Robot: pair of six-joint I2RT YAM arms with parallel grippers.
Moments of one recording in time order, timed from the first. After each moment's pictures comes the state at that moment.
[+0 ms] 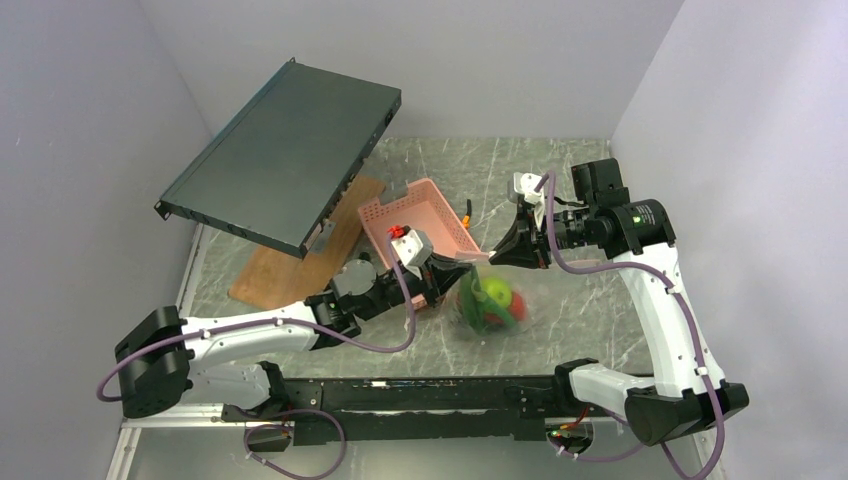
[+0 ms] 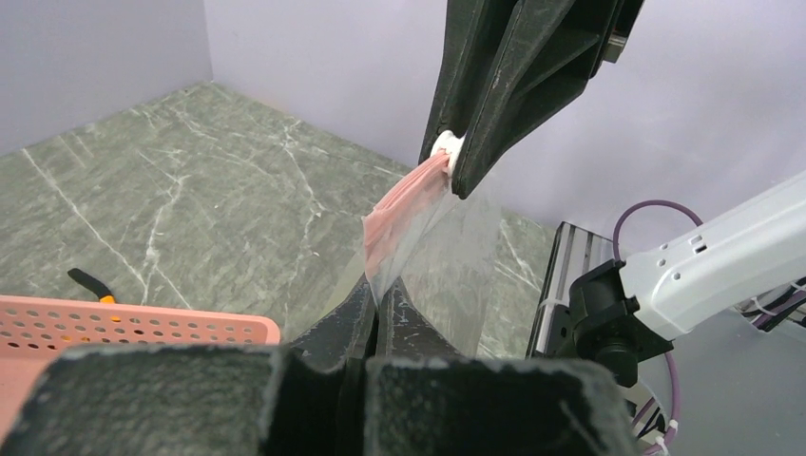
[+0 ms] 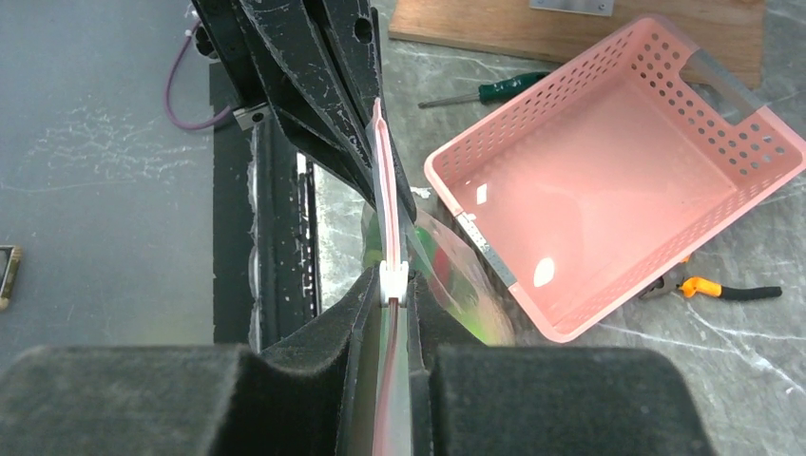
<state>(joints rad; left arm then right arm) -1.12 1.22 0.70 0.69 0.00 -0.21 0.22 1.15 1.44 -1.25 -1.06 -0.79</state>
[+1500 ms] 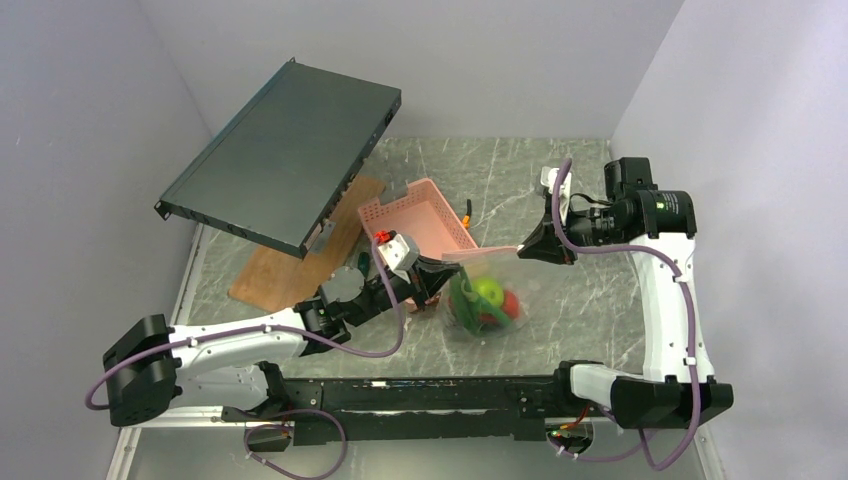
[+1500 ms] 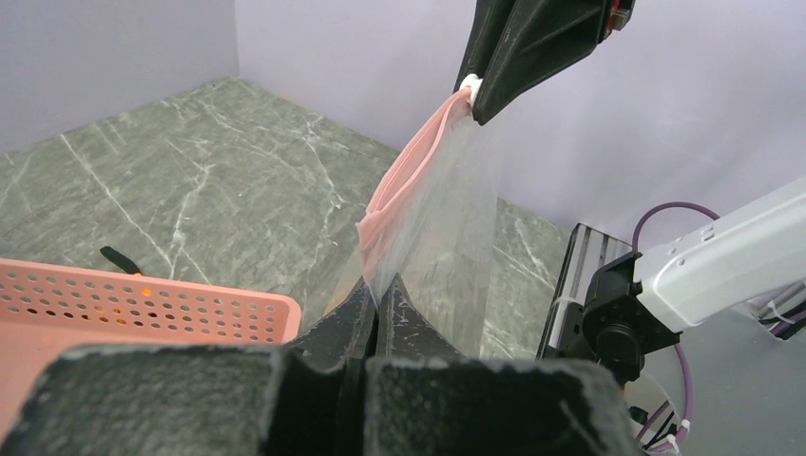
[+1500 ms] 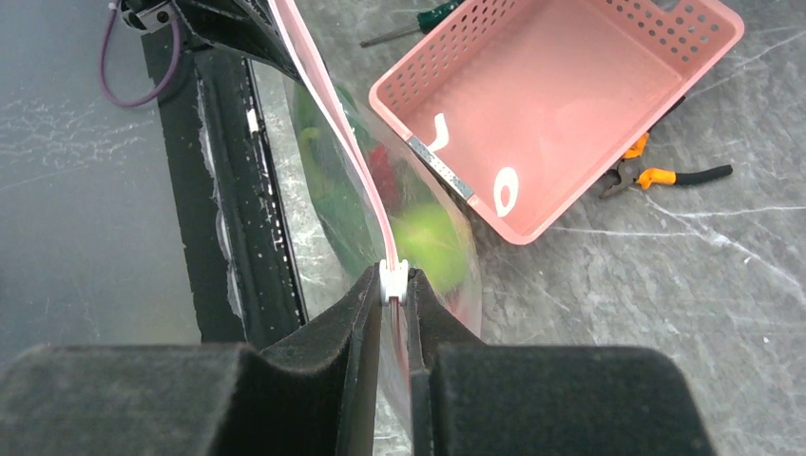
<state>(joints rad) -1.11 1.14 0.63 0.69 -0.04 -0.21 -0.01 1.20 1.51 -1.50 -1.03 -1.02</state>
